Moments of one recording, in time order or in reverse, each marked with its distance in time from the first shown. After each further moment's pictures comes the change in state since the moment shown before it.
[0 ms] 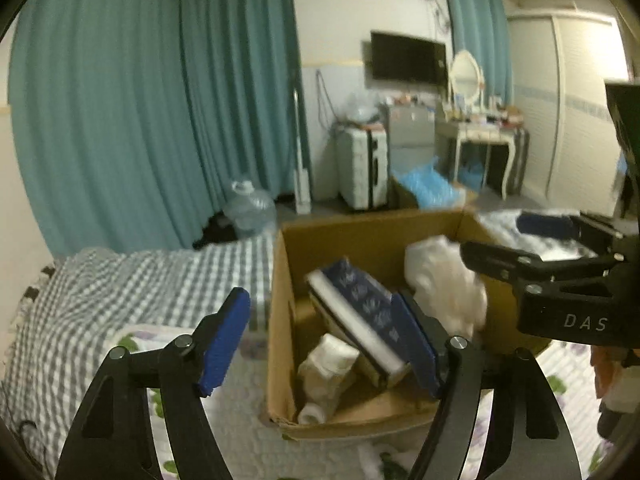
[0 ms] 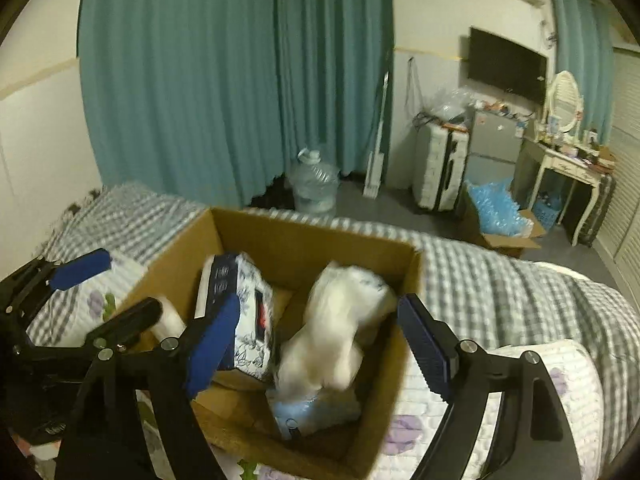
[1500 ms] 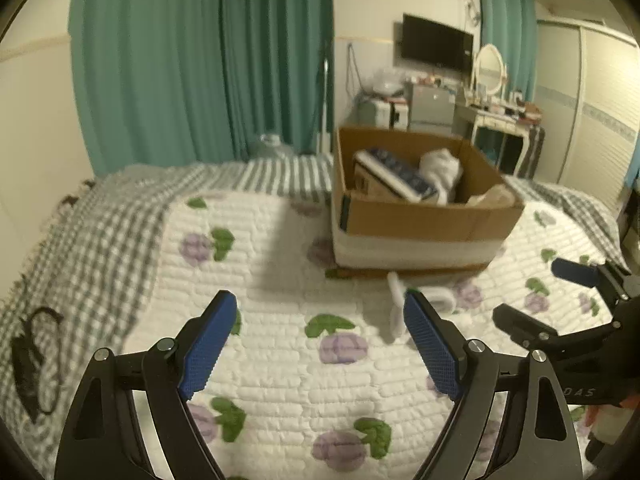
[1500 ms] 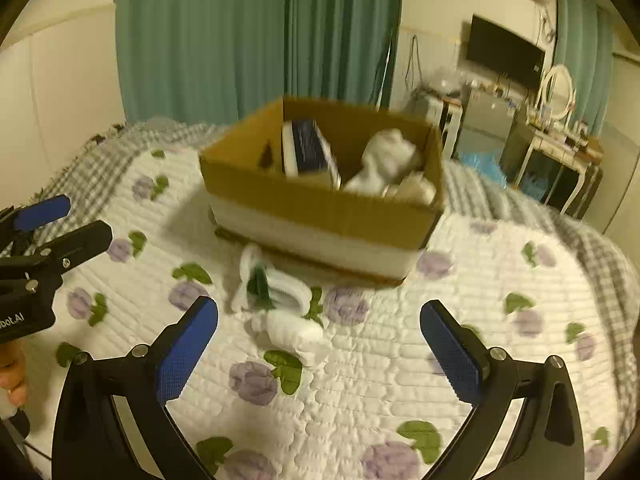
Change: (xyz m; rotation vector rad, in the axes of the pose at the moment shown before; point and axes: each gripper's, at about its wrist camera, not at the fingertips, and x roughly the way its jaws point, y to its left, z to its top) left arm -0.080 0.040 -0.120 -0.107 0.141 0.034; right arm -0.073 0.081 -0.132 -0.051 0.137 -0.045
